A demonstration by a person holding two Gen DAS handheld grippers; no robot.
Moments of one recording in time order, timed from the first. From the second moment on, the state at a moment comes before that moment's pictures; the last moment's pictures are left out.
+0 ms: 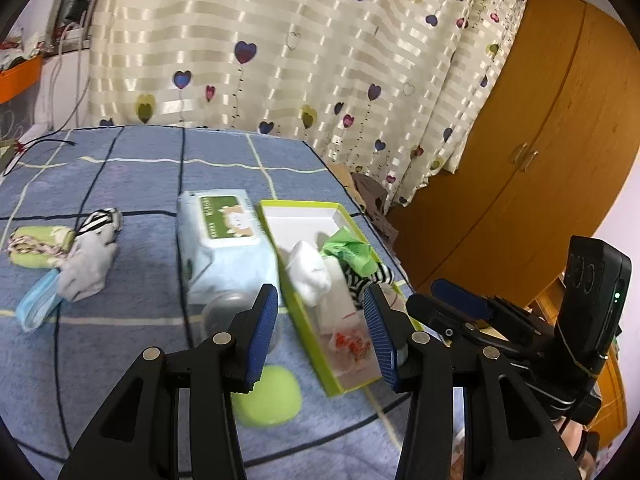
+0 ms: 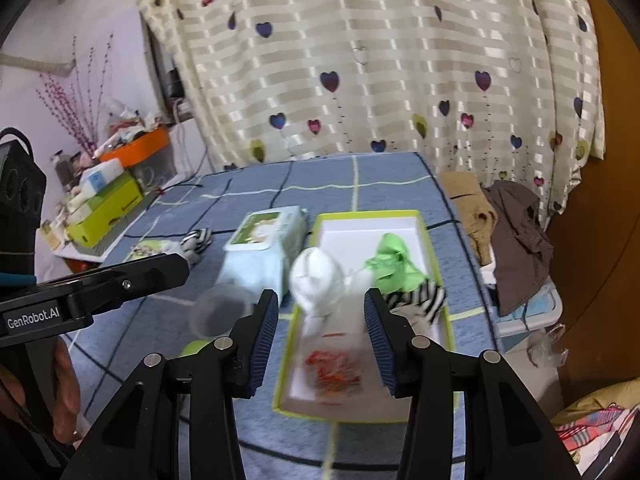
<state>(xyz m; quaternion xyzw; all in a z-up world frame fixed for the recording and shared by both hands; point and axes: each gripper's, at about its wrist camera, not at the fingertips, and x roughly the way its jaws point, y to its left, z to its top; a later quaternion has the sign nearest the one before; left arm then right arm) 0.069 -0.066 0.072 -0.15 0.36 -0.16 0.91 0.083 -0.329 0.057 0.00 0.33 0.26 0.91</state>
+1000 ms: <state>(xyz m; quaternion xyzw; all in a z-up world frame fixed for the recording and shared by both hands) 0.023 0.023 0.039 -0.18 0.35 -0.10 0.91 0.053 -0.243 0.061 -0.03 0.34 0.32 0.88</state>
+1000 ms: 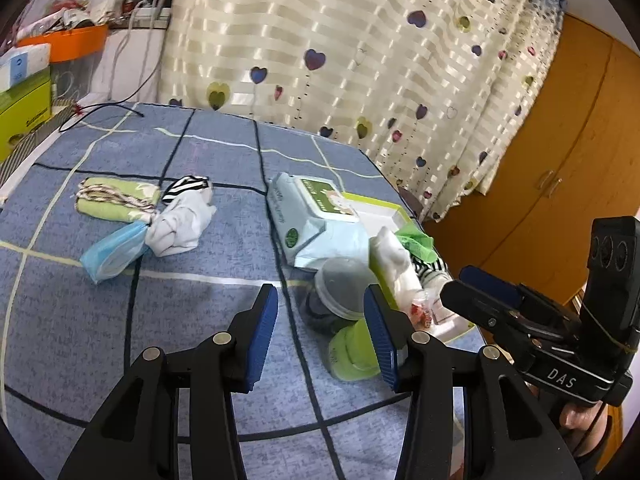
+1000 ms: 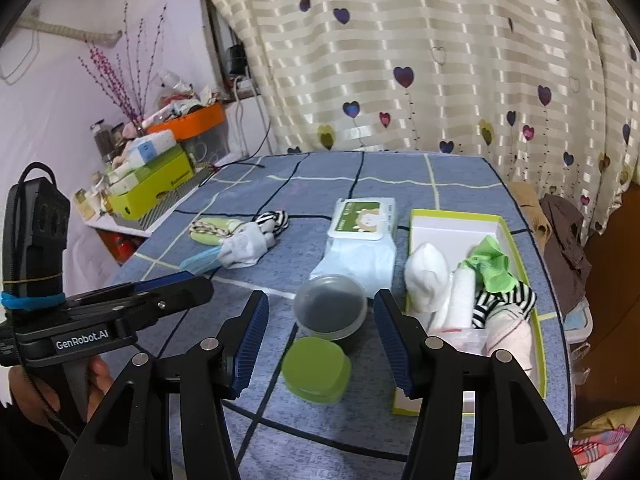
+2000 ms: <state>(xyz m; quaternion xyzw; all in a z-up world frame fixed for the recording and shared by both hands) 0.014 0.092 0.013 -0.21 0.35 -0.01 0.91 0.061 -0.155 0.041 -0.07 0.37 0.37 0.85</state>
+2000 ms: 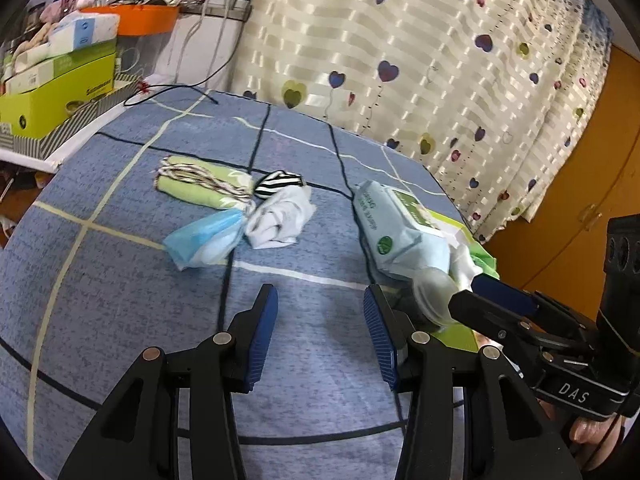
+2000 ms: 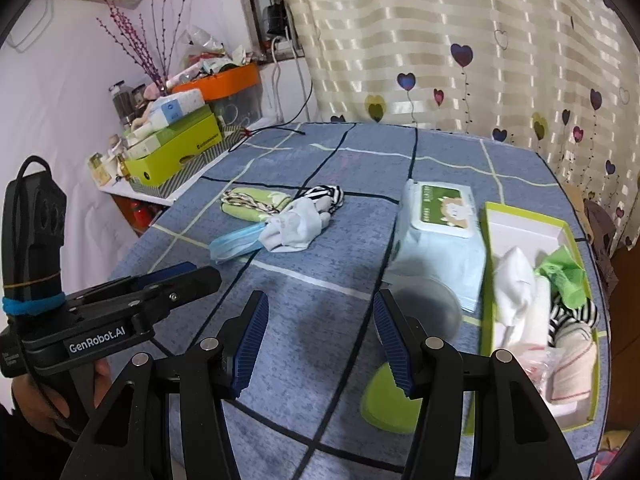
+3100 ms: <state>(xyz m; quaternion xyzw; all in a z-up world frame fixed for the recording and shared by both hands) 0.029 0.184 -0.021 -0.23 0.36 0.06 0.90 0.163 -0.018 -0.020 -0.02 0.46 0.34 0.82</state>
